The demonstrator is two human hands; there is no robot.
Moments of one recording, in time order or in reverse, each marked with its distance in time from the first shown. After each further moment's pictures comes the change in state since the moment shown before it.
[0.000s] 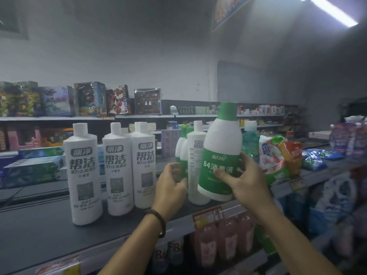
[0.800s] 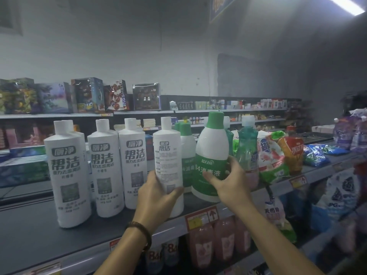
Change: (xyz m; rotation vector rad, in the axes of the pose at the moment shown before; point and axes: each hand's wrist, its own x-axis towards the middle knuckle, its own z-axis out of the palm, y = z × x) left_hand -0.015 -0.010 -0.007 0.179 0.078 -0.028; right_hand 0.020 0.044 0.019 -0.145 0.028 0.062
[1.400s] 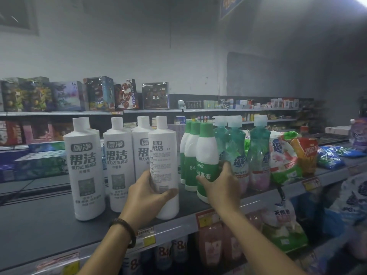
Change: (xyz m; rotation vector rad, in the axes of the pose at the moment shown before) left_hand -0.003 -0.015 -0.054 -0.017 -0.048 -0.042; right_hand -0.008 -0.003 0.060 -0.275 0.089 0.075
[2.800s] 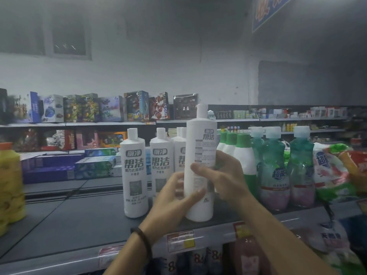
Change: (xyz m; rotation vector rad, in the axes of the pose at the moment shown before) left_hand -0.037 0.030 -0.051 -0.262 -0.175 0.047; right_hand -0.022 -0.108 -0.002 0.726 -0.437 -0.291
